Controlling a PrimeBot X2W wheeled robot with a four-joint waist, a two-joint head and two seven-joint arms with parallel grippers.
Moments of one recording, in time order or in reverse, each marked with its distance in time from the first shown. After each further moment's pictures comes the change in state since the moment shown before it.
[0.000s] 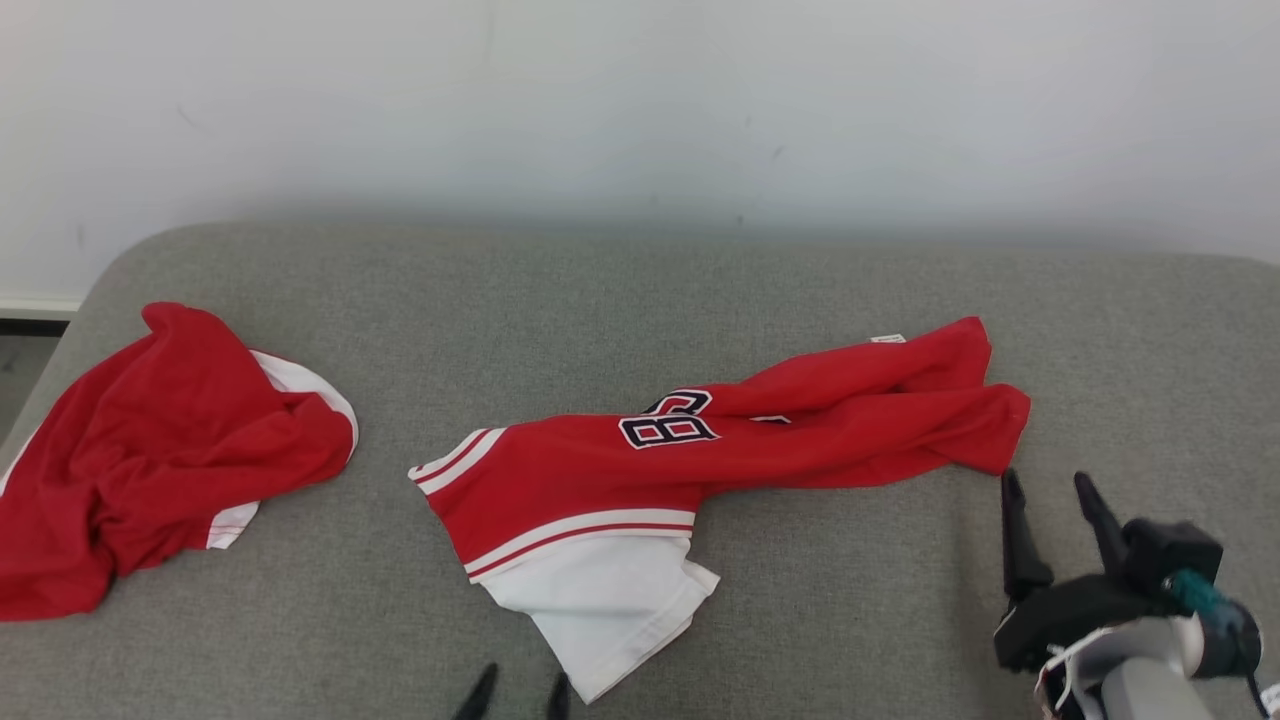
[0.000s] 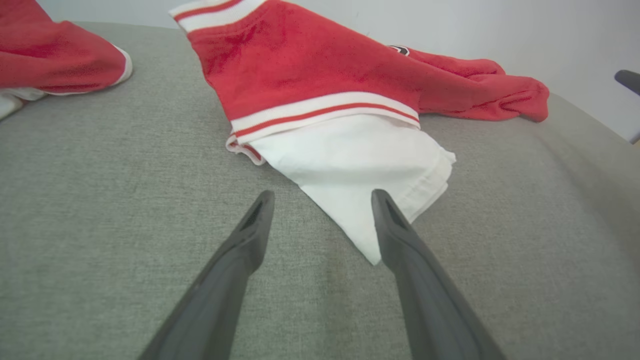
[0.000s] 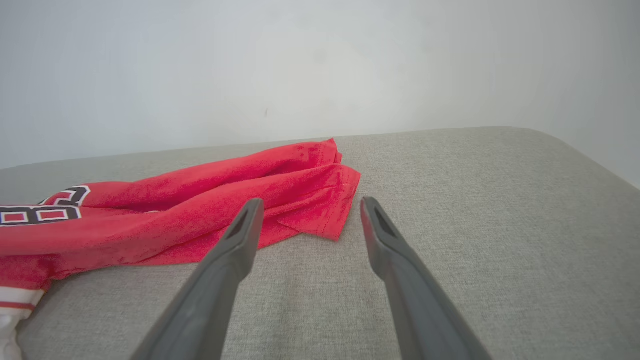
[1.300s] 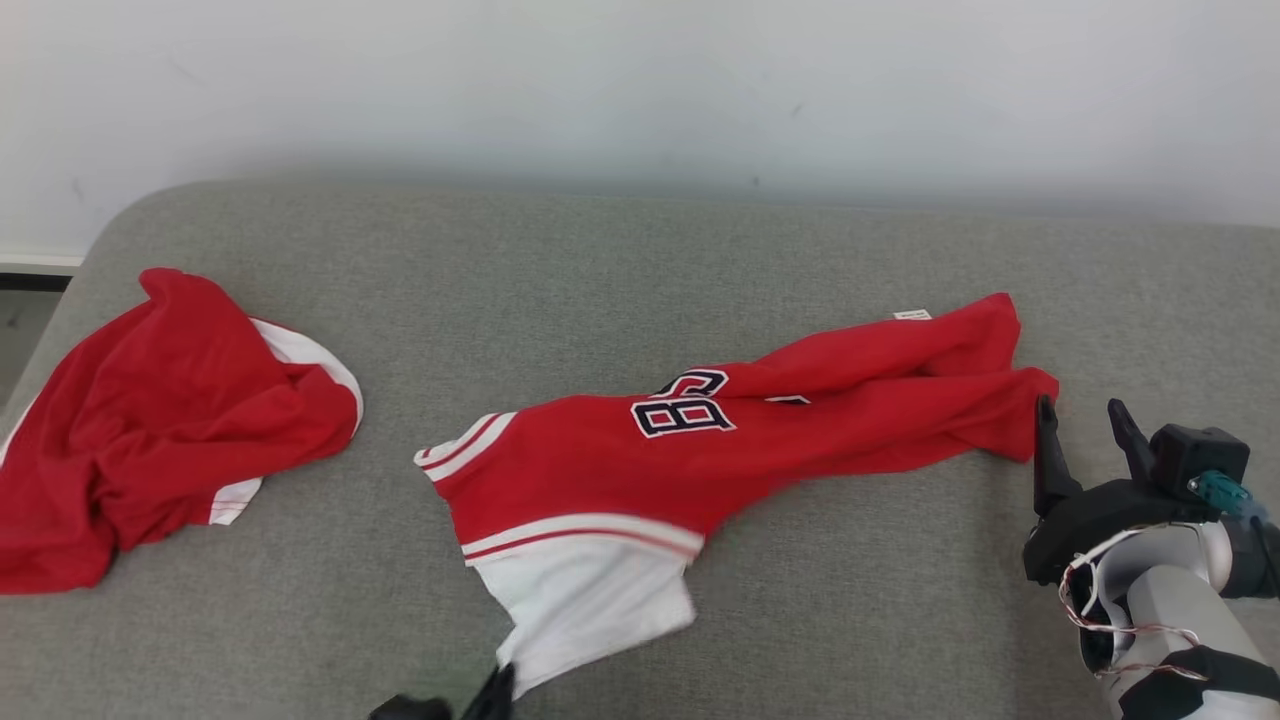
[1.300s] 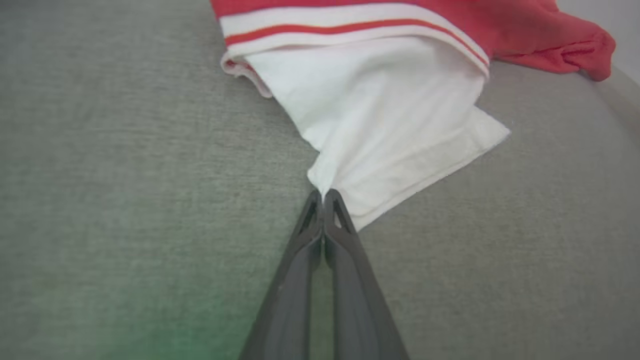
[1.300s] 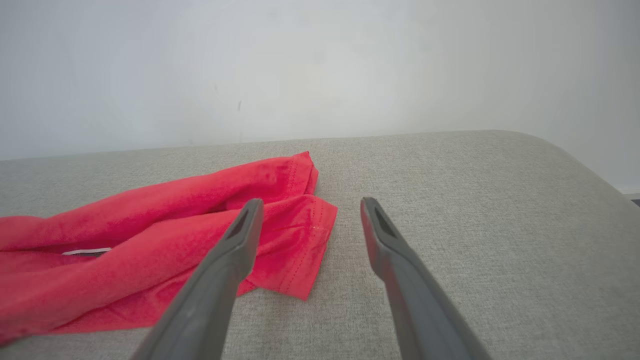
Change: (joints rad) left arm -0.174 -0.002 -0.096 0.283 -0.146 -0.004 -0.006; right arm -0.263 -0.079 -0.006 0.292 -0.002 0.000 -0.014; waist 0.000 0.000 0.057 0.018
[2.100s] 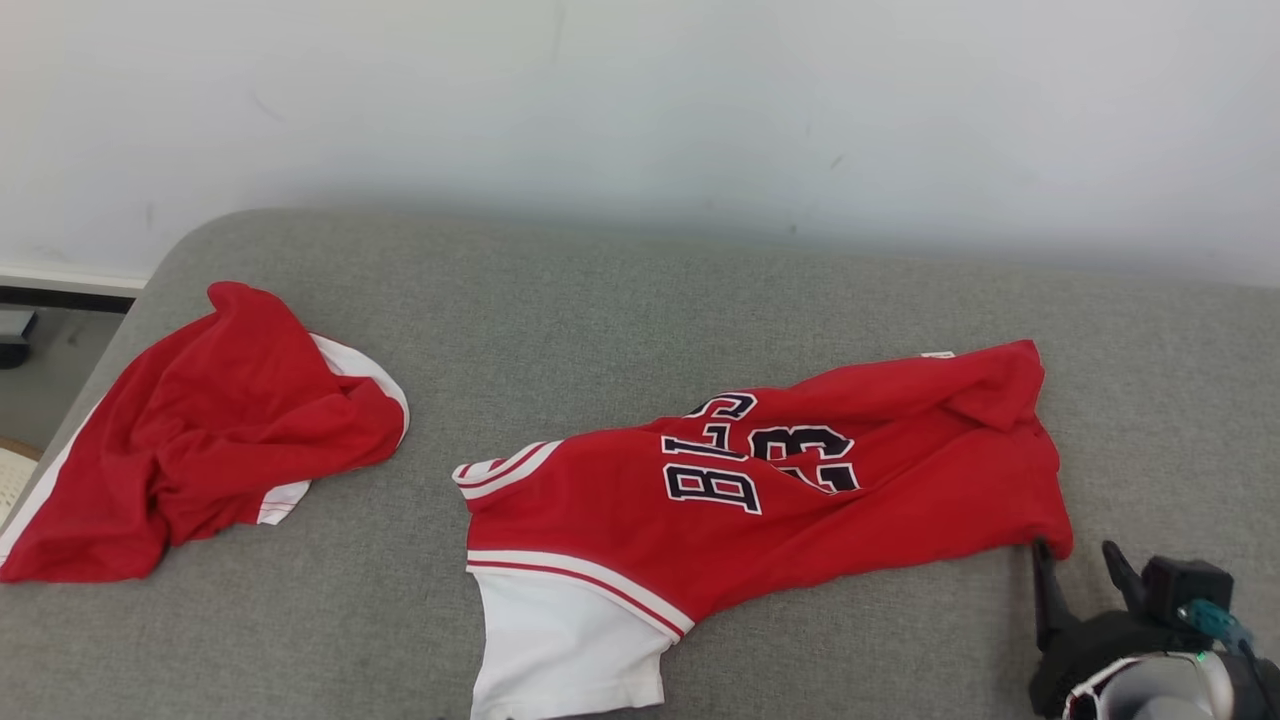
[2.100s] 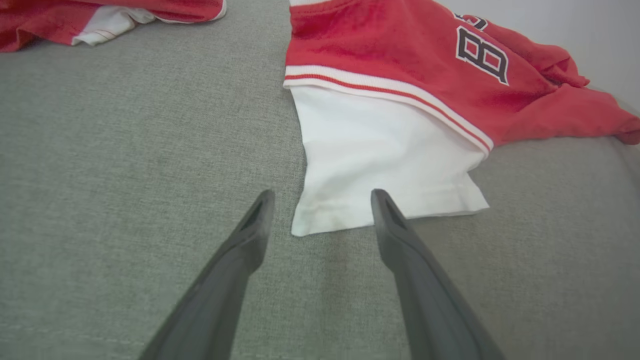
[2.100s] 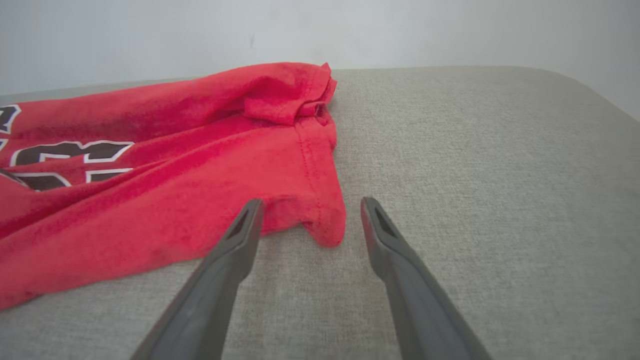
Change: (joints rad) left arm 0.232 0.098 0.030 -0.332 -0.022 0.103 0.045; right arm 0.191 0.002 0.021 -0.004 0.035 0.000 0.000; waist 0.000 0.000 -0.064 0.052
